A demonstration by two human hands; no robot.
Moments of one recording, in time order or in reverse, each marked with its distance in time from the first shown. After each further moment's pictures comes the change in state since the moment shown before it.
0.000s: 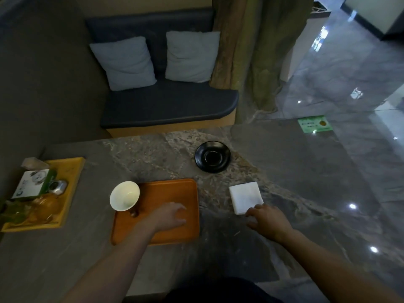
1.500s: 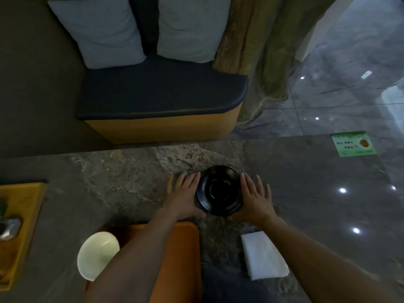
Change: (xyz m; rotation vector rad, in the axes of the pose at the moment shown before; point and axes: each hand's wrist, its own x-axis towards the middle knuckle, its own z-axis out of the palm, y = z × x) left_hand 0.219 -0.011 -0.064 0.208 0.066 0.034; right_hand 0.229 0.016 -0.025 0.142 -0.096 0.146
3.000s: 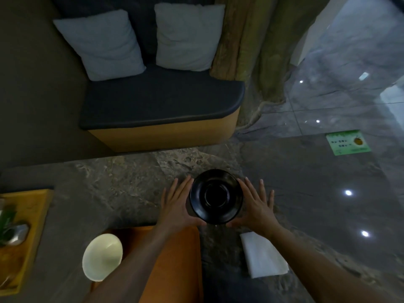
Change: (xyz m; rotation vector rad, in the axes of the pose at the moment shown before) left_hand -0.049 0.007 -0.002 -0.304 0.225 -0.008; right_hand -0.034 -0.001 0.000 0.160 0.090 -0.042
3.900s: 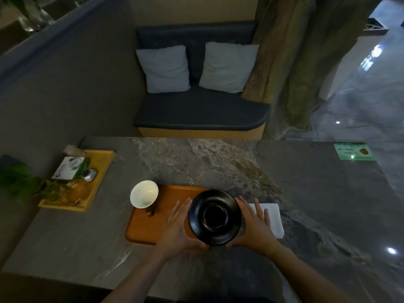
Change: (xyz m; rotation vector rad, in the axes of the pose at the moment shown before) left_hand -0.228 0.041 0.031 -0.266 0.238 -0.094; right_hand -0.155 -0.031 0.047 0.072 -0.032 -0.251
